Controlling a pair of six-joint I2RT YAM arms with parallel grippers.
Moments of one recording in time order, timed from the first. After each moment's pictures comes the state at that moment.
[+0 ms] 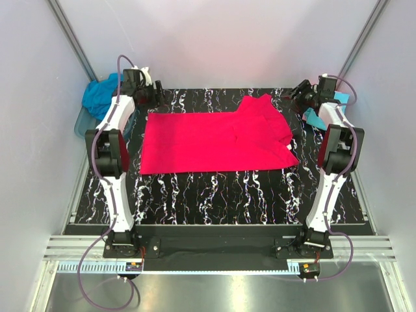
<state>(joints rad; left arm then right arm) 0.00 2.22 1.97 -0.54 0.34 -0.21 -0.18 2.27 1.84 -0.19 -0.51 0.74</state>
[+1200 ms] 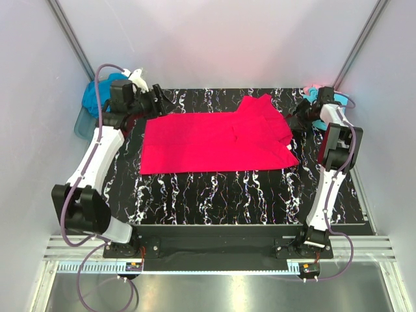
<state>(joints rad) -0.12 1.49 1.39 -0.37 0.40 -0.40 -0.22 2.38 1.94 -0.58 -0.41 0.60</state>
